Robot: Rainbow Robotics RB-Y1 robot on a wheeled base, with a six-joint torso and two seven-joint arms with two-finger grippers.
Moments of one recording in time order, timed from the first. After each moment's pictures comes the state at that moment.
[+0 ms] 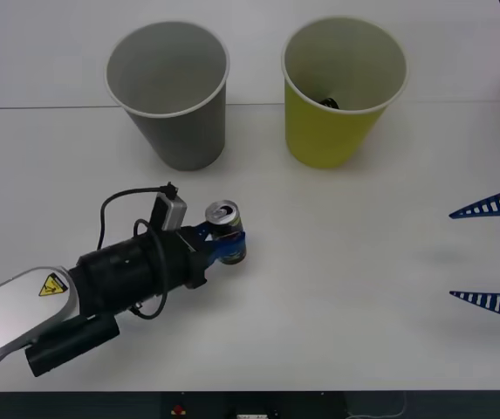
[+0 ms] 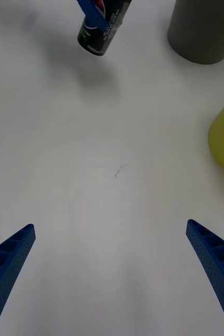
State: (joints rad) right arm 0.26 -1.13 -0.26 -2.01 1.31 -1.13 -0.09; left arm -0.21 0.85 -0.71 -1.84 -1.21 -0.21 0.53
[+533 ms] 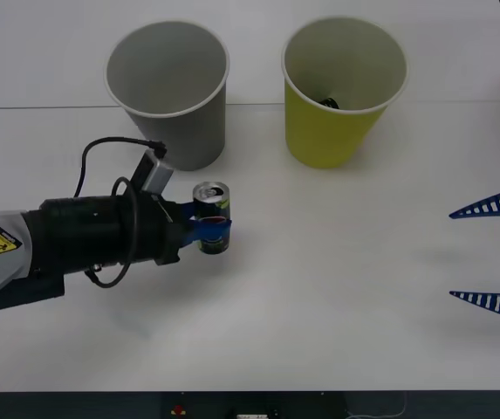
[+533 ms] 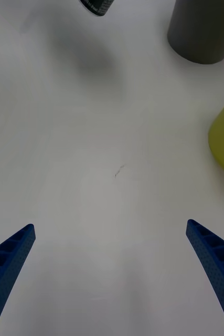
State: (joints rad) right arm 0.26 -1.13 -0.26 -2.01 1.31 -1.13 -0.09; left arm -0.24 0.89 -0.44 -2.01 -1.65 -0.66 1.11
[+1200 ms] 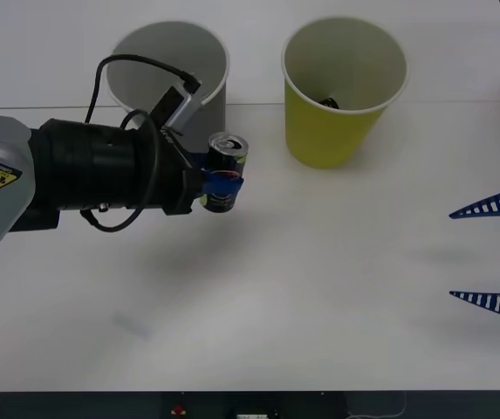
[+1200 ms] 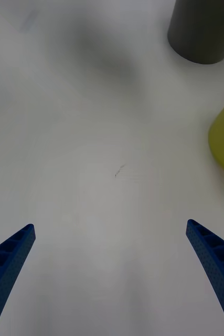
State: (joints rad) right arm 0.26 -1.13 -0.26 -2.01 1.31 -1.13 -0.09; left arm -0.45 0.71 -0.28 -2.09 -1.96 -1.08 1.35
